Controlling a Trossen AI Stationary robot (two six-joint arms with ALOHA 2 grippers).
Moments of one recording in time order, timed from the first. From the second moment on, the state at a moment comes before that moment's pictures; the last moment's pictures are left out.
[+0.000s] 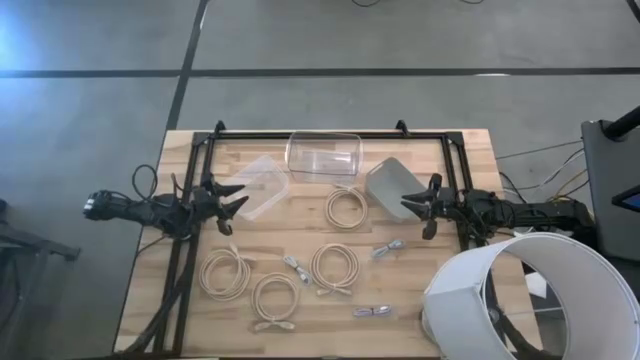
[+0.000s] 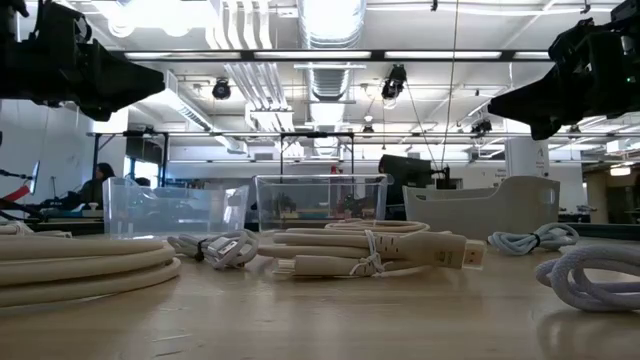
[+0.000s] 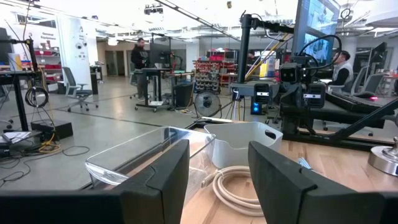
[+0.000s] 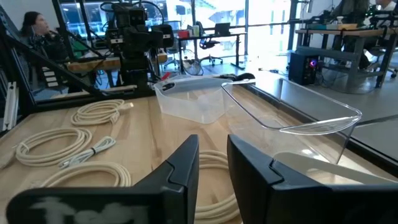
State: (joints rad) left arm -0.20 0.03 0.01 0.14 -0.60 0.06; right arm 0.00 0.15 0.02 0.08 0.24 0.11
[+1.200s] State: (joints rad) left arm -0.21 0.03 0.01 0.14 -0.60 0.06; right arm 0.00 0.15 0.02 0.08 0.24 0.11
